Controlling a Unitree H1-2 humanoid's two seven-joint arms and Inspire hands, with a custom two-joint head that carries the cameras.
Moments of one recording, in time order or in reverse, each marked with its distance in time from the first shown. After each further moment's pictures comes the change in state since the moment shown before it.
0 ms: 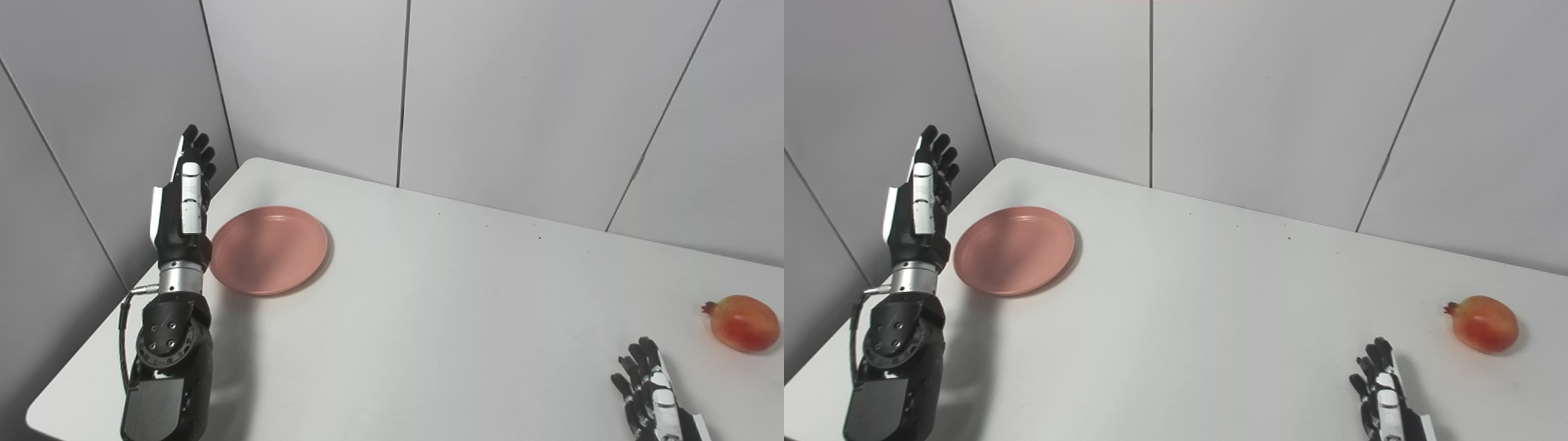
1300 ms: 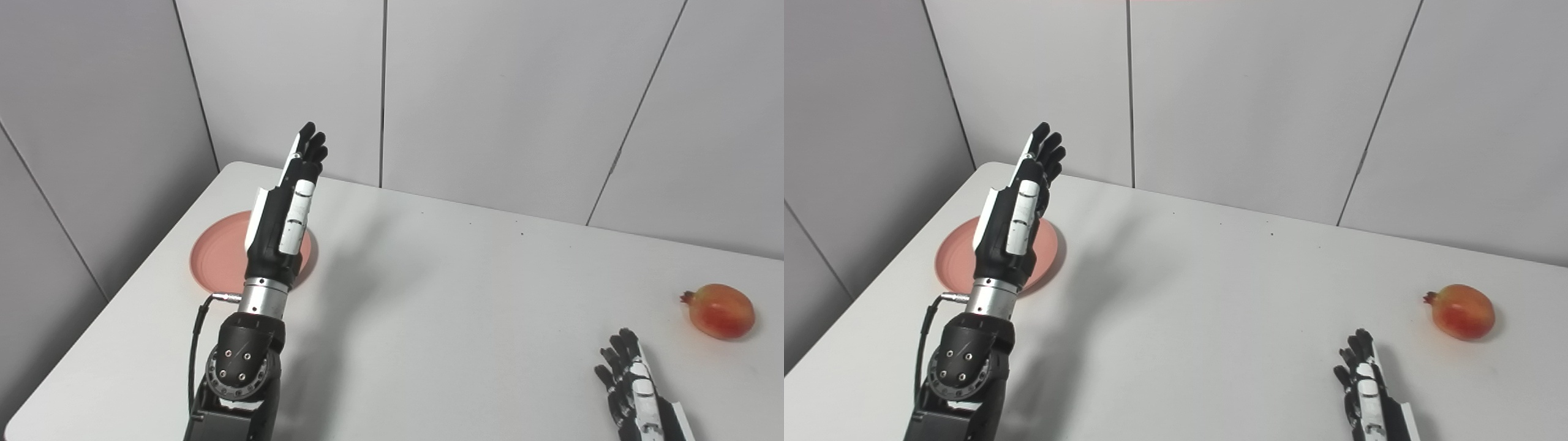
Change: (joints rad) left arm 0.016 -0.143 -0.253 -0.223 0.176 0.047 -0.060; right arm 0.000 0.013 0.006 0.000 -0.023 0.000 -0.005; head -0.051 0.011
